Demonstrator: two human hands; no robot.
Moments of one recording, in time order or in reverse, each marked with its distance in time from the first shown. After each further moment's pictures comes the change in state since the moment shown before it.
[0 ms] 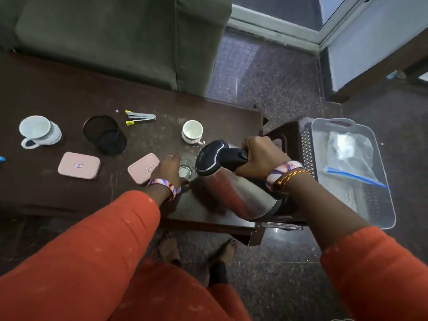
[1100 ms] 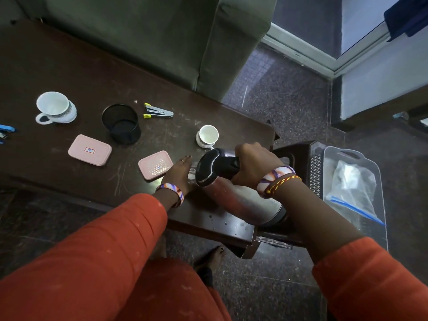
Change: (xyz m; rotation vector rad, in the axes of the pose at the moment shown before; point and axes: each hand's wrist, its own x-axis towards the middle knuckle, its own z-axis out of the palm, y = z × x) left_hand -0.015 0.004 -0.005 -0.249 0.006 -0.006; right_hand 0.020 -0.063 -0.004 -0.279 -0.122 -0.120
